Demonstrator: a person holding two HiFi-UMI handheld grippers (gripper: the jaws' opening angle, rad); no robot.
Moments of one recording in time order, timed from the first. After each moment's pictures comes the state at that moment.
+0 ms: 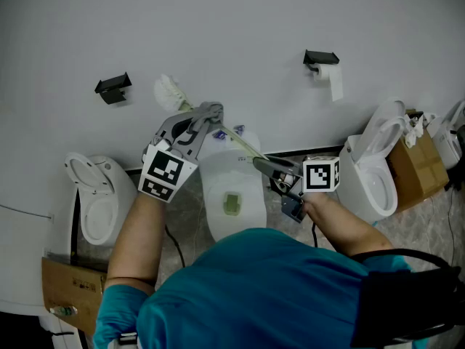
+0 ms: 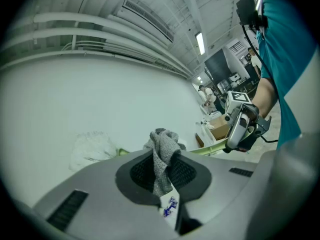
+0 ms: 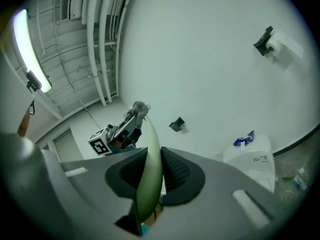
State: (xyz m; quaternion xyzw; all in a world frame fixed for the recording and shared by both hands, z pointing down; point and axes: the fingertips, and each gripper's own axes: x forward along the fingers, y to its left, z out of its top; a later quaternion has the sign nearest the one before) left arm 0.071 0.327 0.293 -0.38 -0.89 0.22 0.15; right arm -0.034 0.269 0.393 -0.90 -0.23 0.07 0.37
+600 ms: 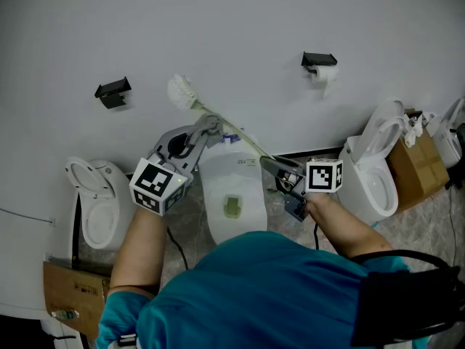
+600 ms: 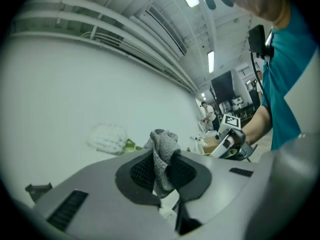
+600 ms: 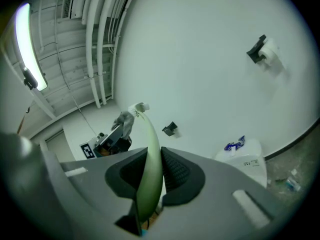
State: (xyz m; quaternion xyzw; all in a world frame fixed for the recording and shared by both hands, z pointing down) left arm 0.081 0.303 0.297 -0.35 -0.92 0.13 0.07; right arm -0.051 0.280 0.403 -0.89 -0.27 0.07 0.36
